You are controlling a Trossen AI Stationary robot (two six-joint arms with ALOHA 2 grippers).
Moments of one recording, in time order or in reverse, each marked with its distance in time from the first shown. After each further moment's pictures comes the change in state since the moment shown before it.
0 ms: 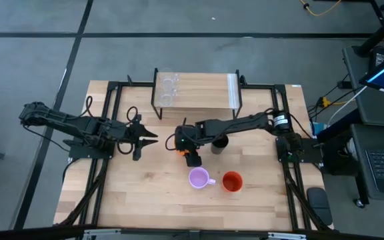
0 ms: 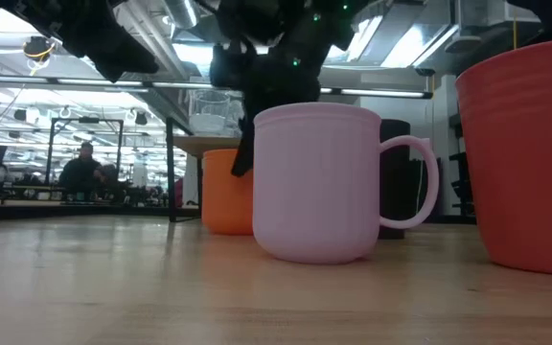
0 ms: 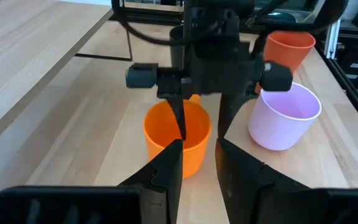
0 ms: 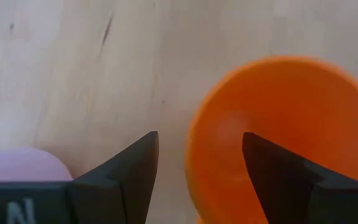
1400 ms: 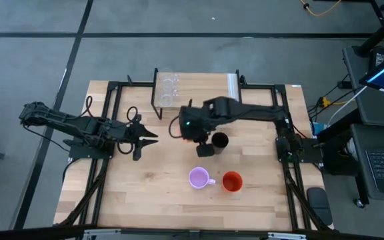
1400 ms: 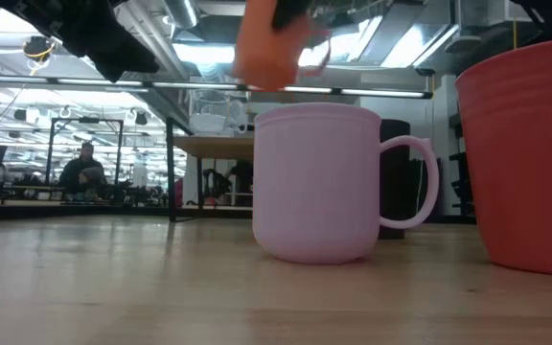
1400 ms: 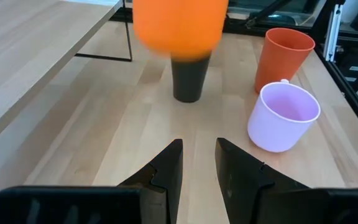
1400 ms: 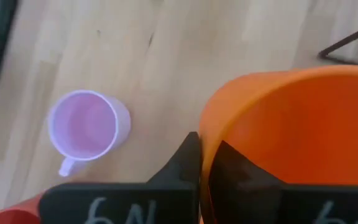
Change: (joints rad) left arm 0.000 0.001 0.000 0.004 0.000 -0.010; right arm -0.007 -0.022 0.685 -0.764 -0.008 -0.106
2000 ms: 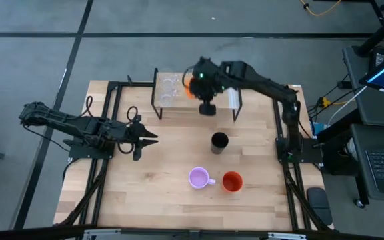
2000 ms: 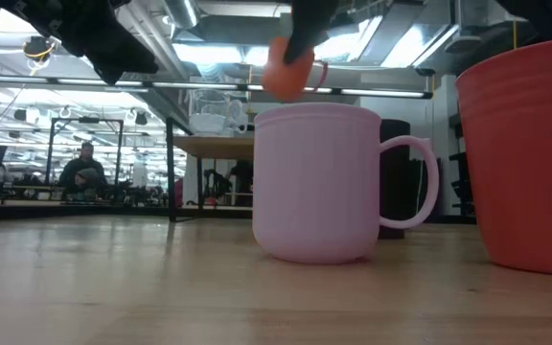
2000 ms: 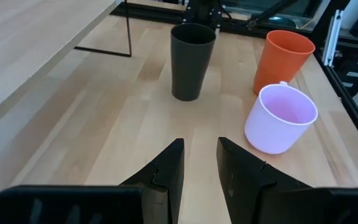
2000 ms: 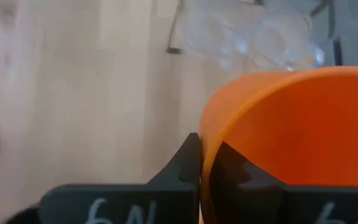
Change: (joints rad) left arm -0.001 0.002 0.000 -0.001 0.007 -0.050; right arm -0.322 -0.090 -0.029 0.098 0.093 -0.152
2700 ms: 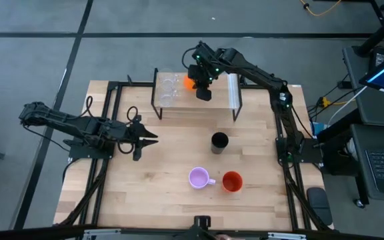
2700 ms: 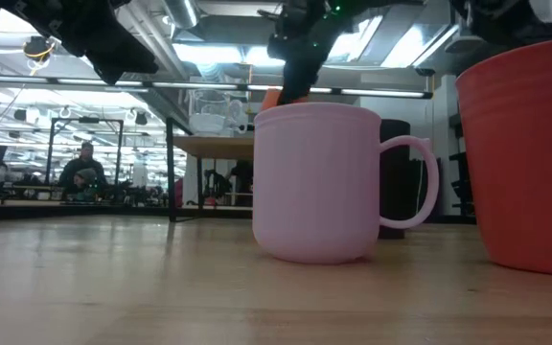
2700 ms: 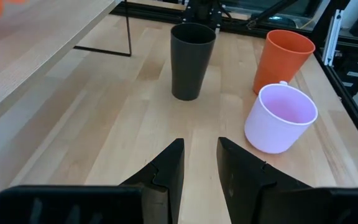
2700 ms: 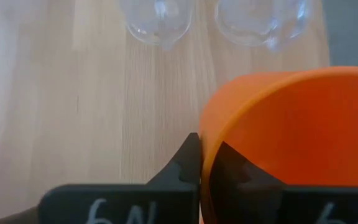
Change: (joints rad) left arm 0.001 0.000 0.000 0.000 0.000 -0.002; right arm -0.215 0.152 0.000 0.091 -0.242 -0.079
